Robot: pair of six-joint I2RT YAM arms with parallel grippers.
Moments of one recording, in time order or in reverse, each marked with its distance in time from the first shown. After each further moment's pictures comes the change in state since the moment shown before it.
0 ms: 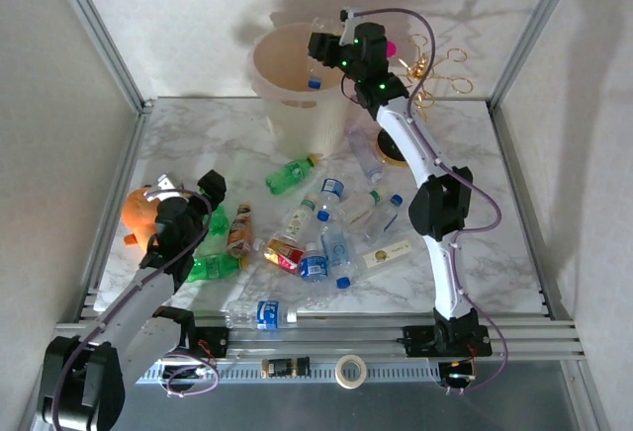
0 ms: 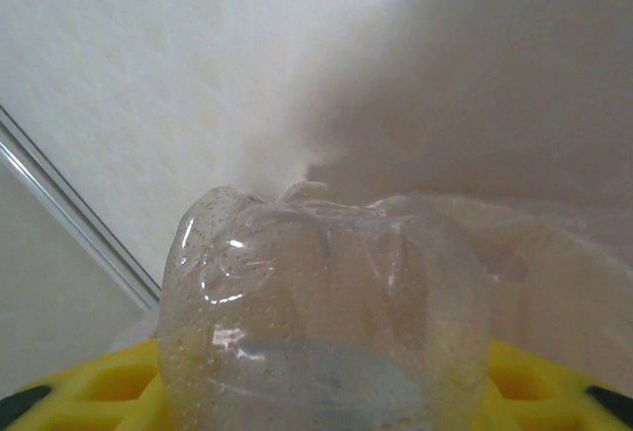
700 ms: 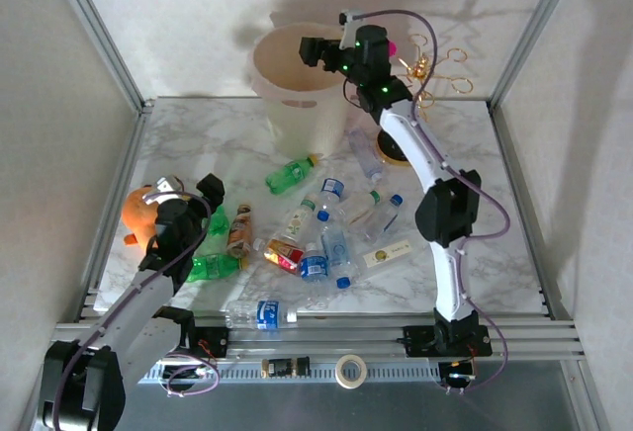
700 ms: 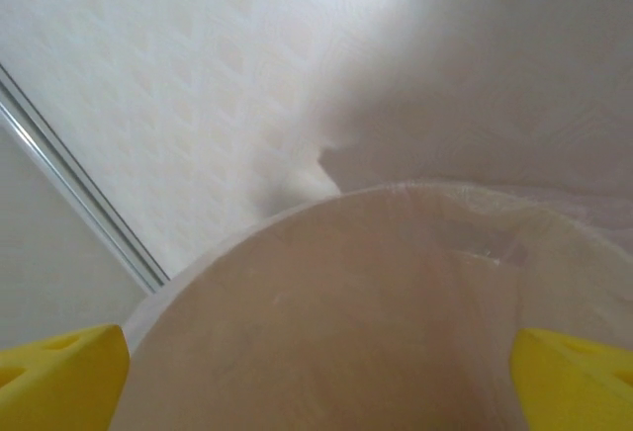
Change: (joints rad) left arm 0.007 -0.010 -0.010 -0.042 -0.027 0.015; right arm 0.014 -0.150 -0.163 0.010 0.009 -0.052
